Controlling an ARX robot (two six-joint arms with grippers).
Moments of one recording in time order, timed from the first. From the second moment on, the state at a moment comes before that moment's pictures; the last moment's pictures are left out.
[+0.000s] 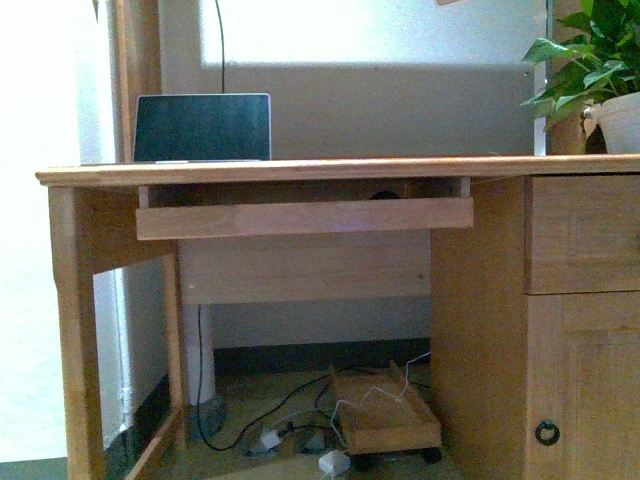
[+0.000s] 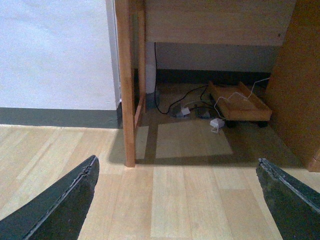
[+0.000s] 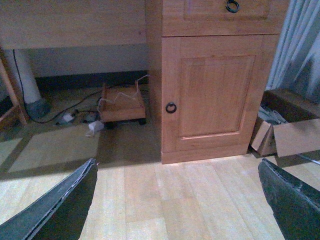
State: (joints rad) left arm -0.01 0.00 0.01 0.00 0.00 -0.01; right arm 0.00 0.00 0.02 0.00 0.00 0.00
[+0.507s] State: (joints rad) left arm -0.01 0.00 0.01 0.00 0.00 -0.01; right arm 0.00 0.00 0.02 0.00 0.00 0.00
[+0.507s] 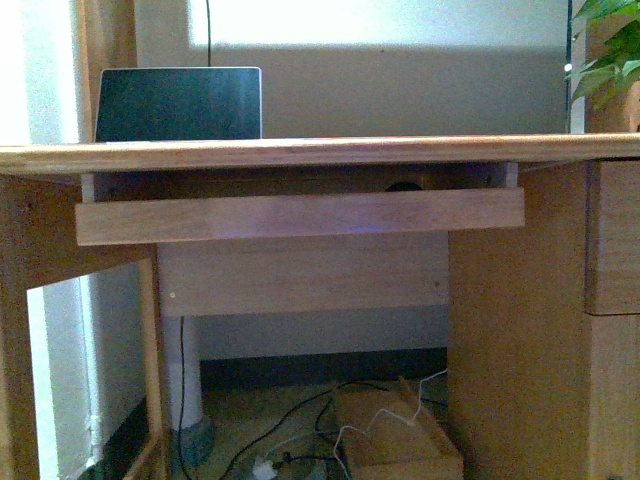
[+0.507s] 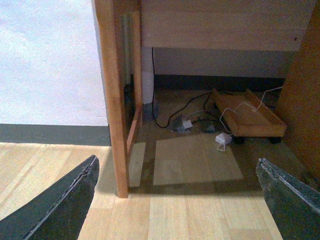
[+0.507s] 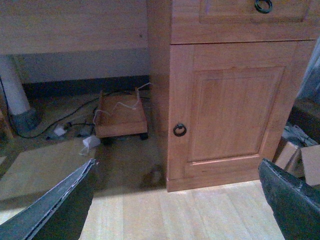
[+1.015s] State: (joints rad) left arm -0.01 0.00 0.01 0.00 0.00 -0.01; right arm 0.00 0.00 0.02 0.00 0.00 0.00
